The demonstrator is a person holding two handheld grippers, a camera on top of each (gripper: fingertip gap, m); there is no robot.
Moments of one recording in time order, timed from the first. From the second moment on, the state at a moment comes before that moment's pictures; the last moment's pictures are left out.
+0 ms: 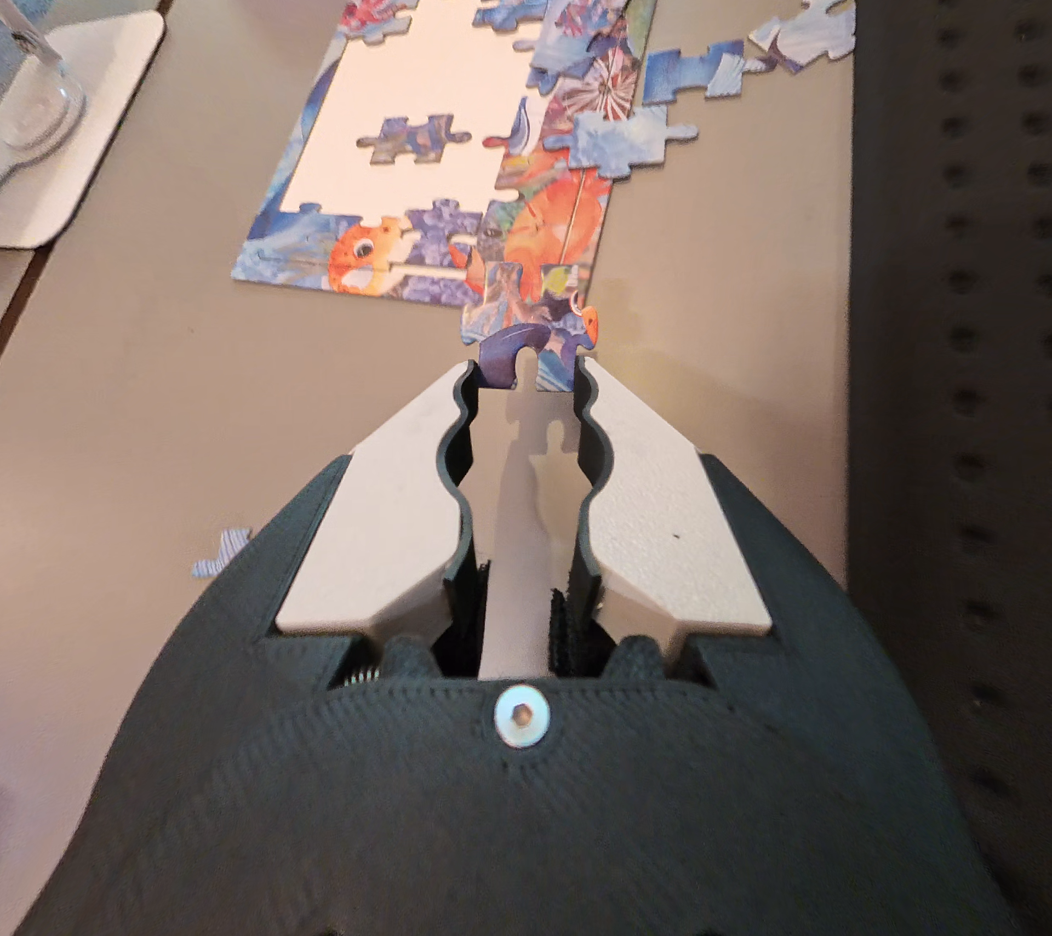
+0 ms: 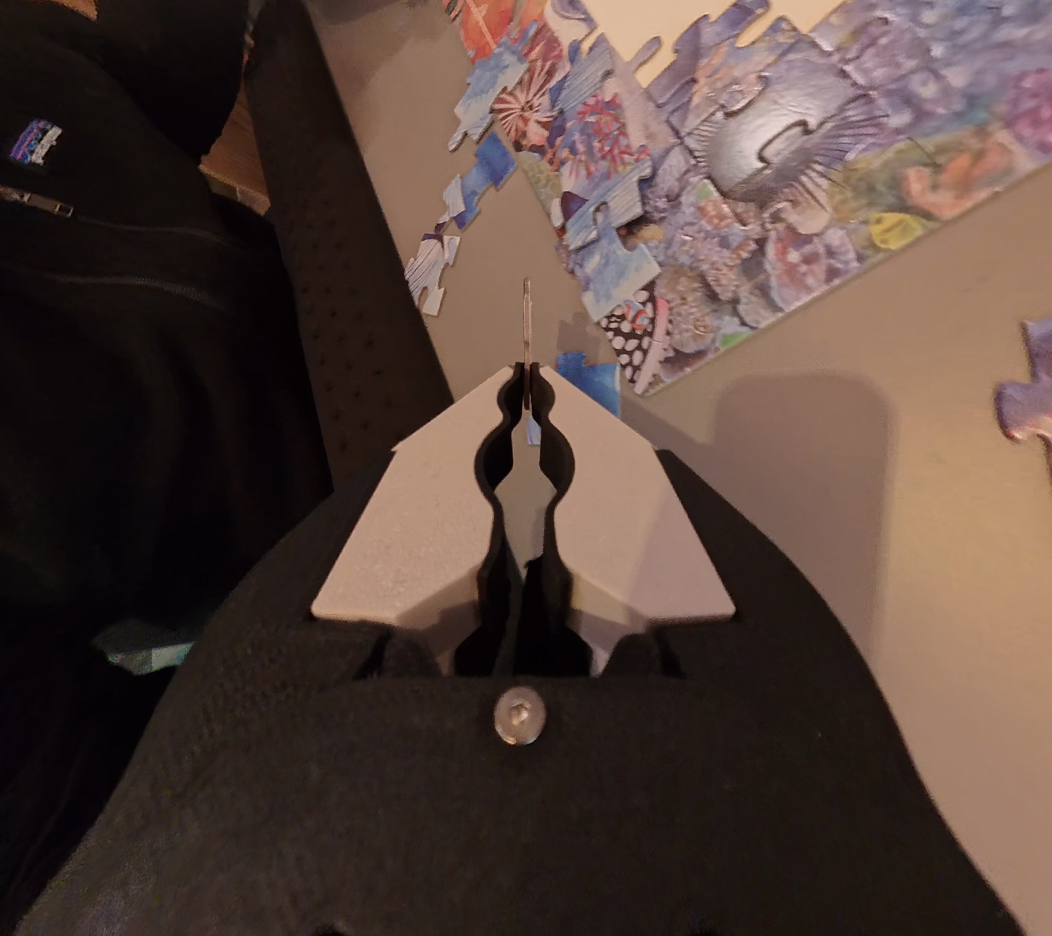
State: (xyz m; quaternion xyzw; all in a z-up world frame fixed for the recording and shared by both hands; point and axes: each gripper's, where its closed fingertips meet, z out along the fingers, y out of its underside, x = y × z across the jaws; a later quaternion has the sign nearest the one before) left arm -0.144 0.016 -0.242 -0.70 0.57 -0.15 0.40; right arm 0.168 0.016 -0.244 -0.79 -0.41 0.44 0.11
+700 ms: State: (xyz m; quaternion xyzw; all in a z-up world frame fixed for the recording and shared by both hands) left arm -0.035 0.061 -0.216 -0.62 0.60 -0.05 0.50; right arm 0.068 0.056 -0.181 -0.76 -0.38 0.45 0.28
